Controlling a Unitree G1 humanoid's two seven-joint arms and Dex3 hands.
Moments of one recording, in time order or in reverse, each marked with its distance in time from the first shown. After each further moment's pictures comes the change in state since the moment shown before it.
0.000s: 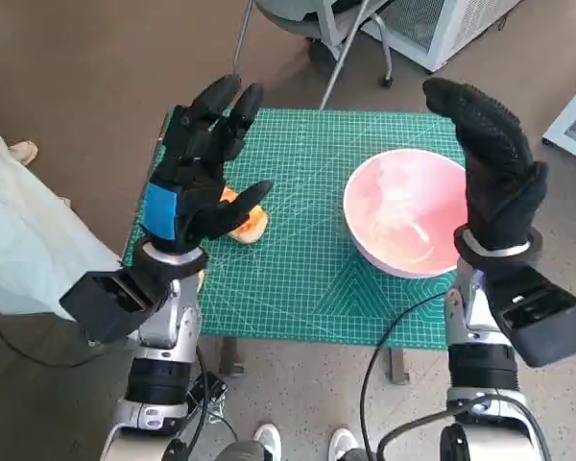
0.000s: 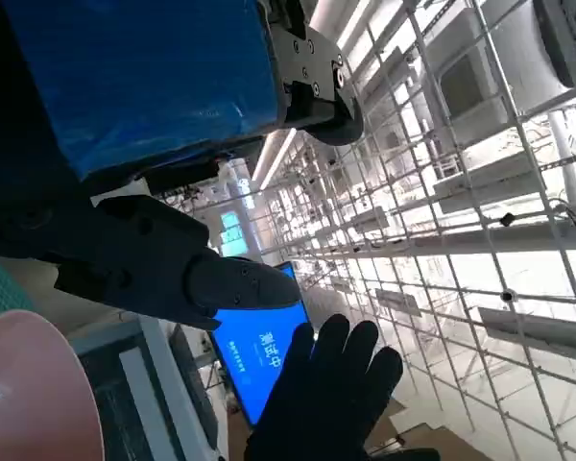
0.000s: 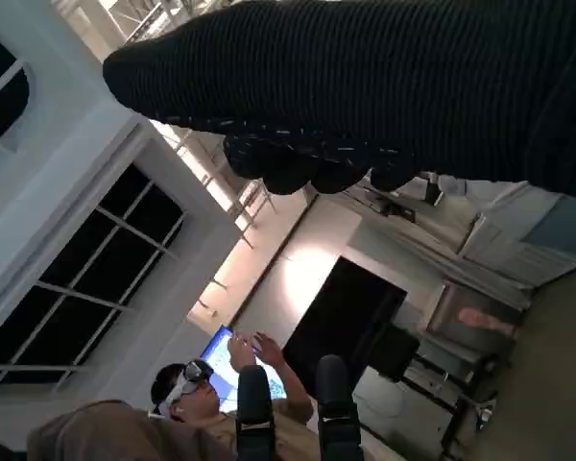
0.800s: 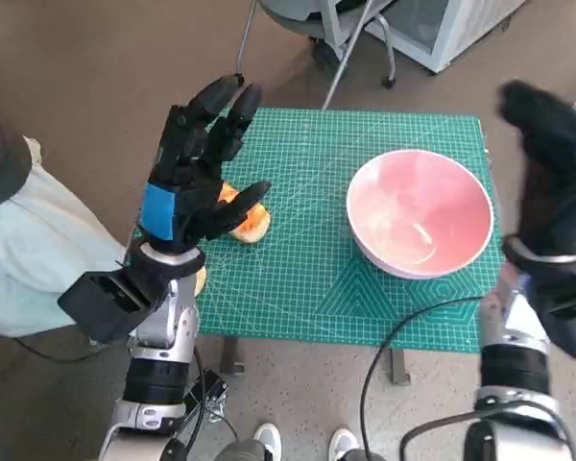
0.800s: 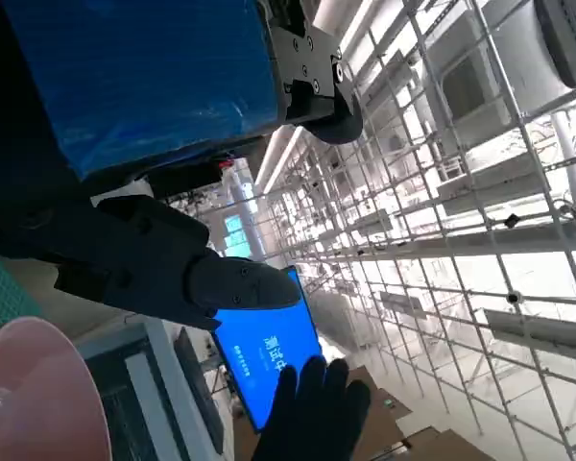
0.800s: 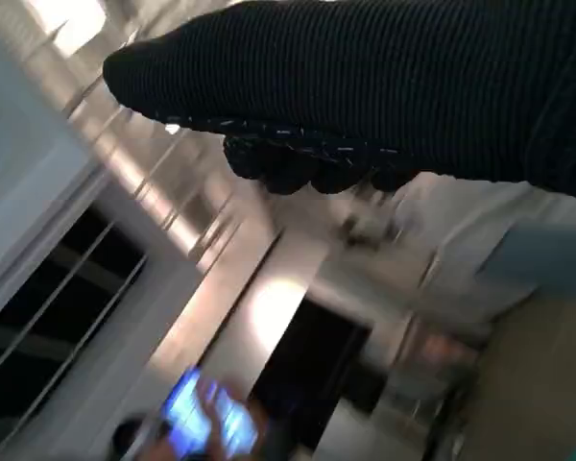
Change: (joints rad) left arm 0.005 0.007 0.004 0.000 0.002 0.000 -0.007; right arm 0.014 -0.131 -0.153 0.227 -0.003 -0.063 -0.078
